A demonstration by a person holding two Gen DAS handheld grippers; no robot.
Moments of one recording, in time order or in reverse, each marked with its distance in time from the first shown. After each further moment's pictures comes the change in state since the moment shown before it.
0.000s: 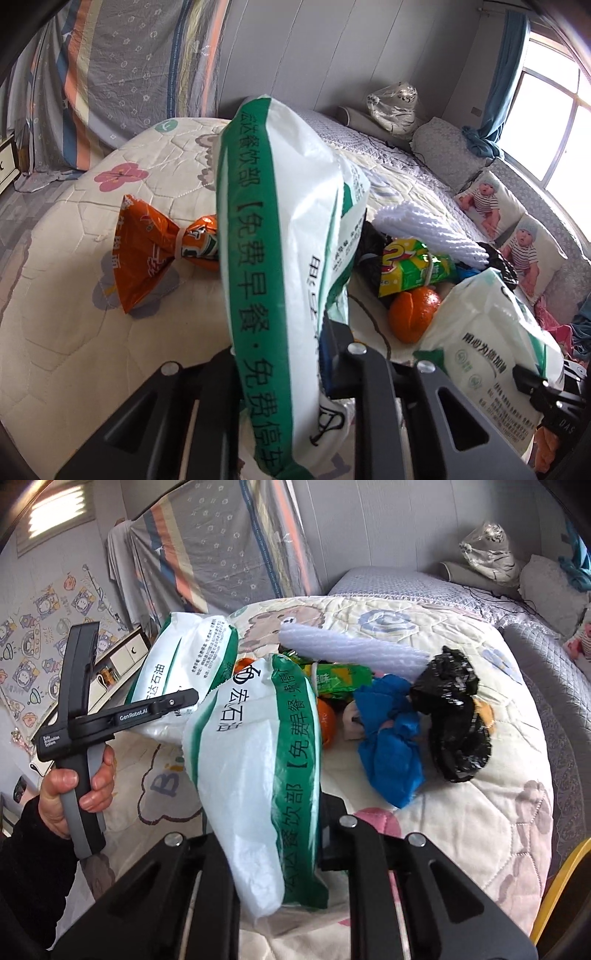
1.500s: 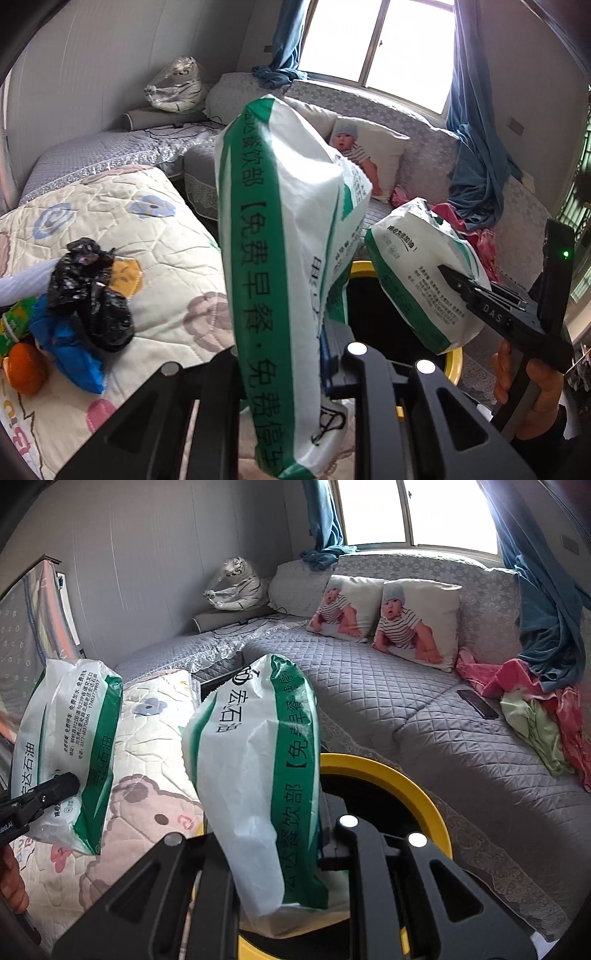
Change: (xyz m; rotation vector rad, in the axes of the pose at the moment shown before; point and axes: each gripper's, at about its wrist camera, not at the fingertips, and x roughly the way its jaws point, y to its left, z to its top) left arm 0.010 -0.349 -0.071 0.527 0.112 -0.510; right arm -0.225 -0.217 -0.141 0.504 -0.265 -0.730
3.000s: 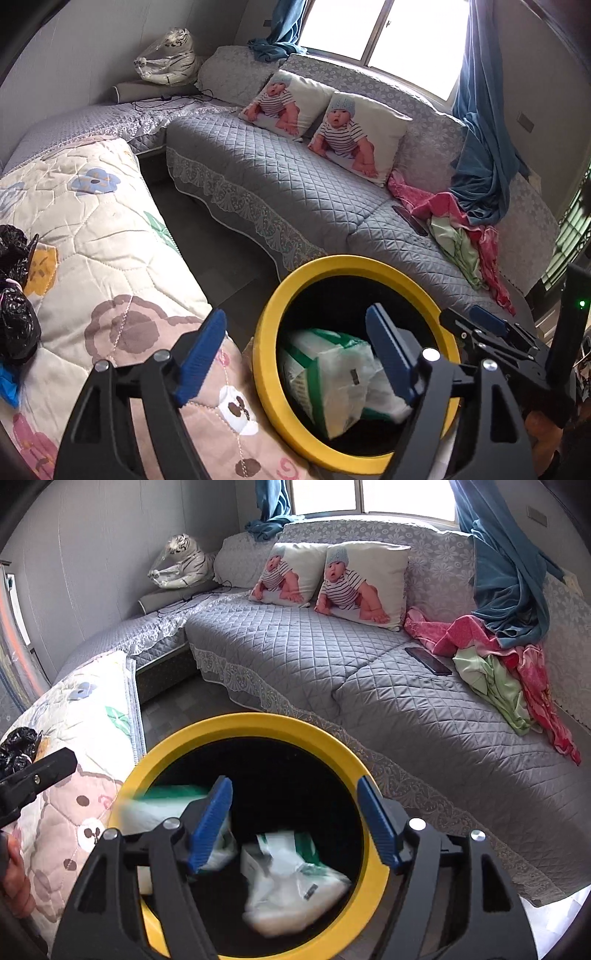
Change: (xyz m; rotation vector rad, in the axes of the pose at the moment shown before) left arm 0.088 -0.036 0.013 -0.055 0.074 -0.020; right arm 0.022 -0.057 -0.018 0.091 0.112 -0.168
